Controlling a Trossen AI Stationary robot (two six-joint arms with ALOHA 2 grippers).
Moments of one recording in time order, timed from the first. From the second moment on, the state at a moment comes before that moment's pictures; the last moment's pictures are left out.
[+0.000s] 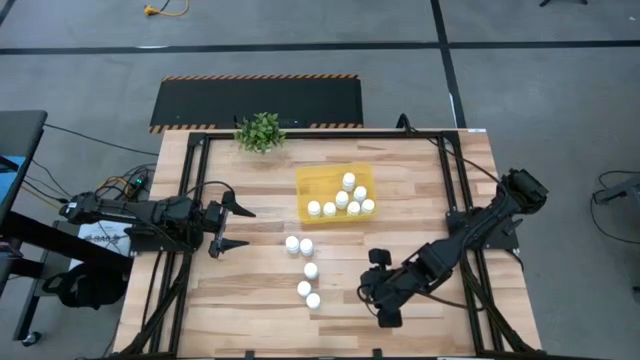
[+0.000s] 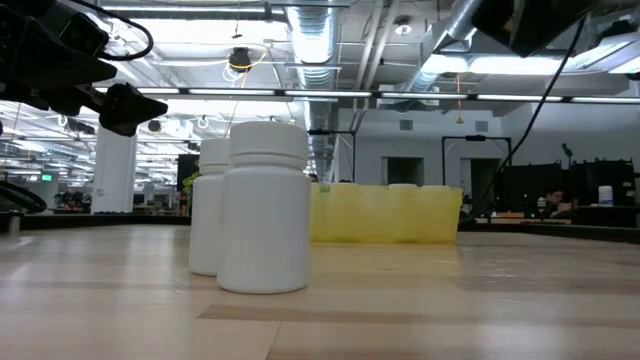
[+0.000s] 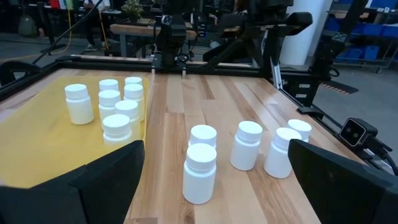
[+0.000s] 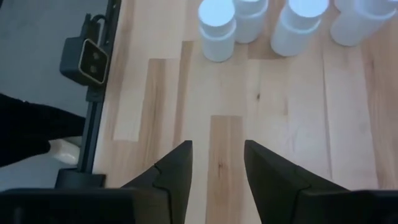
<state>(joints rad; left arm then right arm) -0.10 0.14 0.01 0.03 0.04 -0.10 0.63 1.61 1.19 -0.58 0.18 0.49</state>
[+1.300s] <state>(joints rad) -0.10 0.14 0.01 0.03 0.04 -0.09 0.61 1.20 0.80 -0.41 0.56 0.49</state>
